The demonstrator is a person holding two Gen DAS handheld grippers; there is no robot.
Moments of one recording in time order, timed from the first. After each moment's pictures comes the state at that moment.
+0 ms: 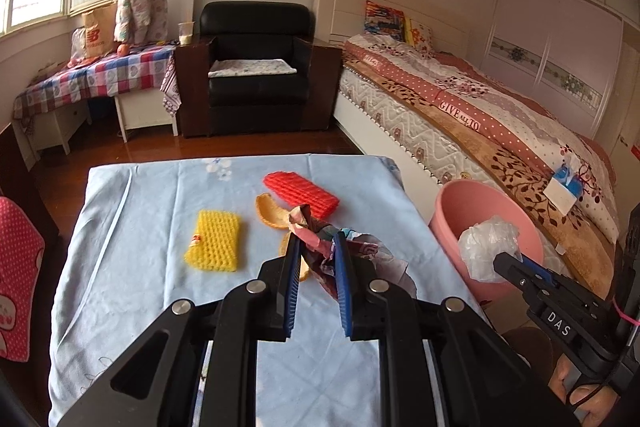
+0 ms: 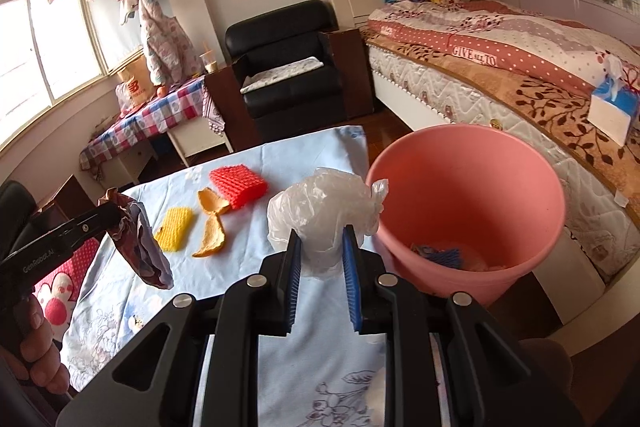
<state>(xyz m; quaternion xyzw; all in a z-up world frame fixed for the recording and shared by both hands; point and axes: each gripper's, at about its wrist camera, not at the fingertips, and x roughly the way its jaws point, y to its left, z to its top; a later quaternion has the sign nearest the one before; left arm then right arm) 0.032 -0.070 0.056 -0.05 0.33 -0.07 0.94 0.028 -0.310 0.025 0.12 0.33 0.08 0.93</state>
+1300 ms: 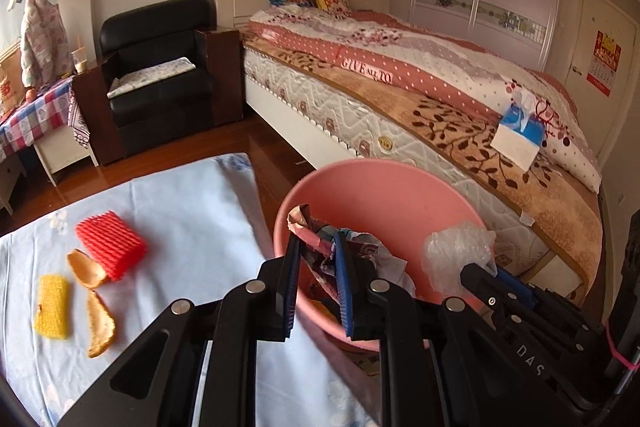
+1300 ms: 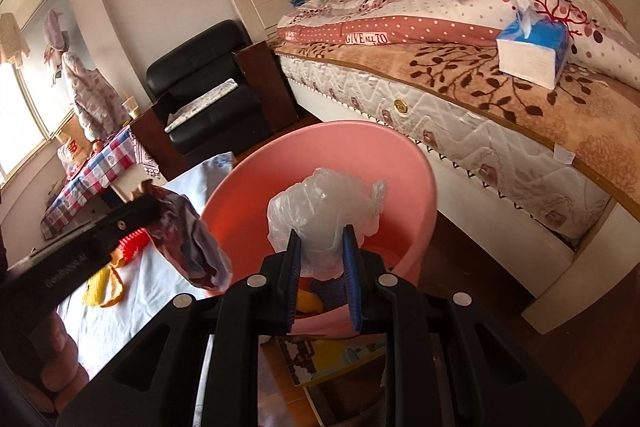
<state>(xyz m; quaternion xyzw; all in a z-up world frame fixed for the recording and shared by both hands) 0.121 -0.280 0.021 0.03 0.35 -0.19 0.92 0.051 -0.444 -0.016 0.20 0.33 -0.04 0.92</state>
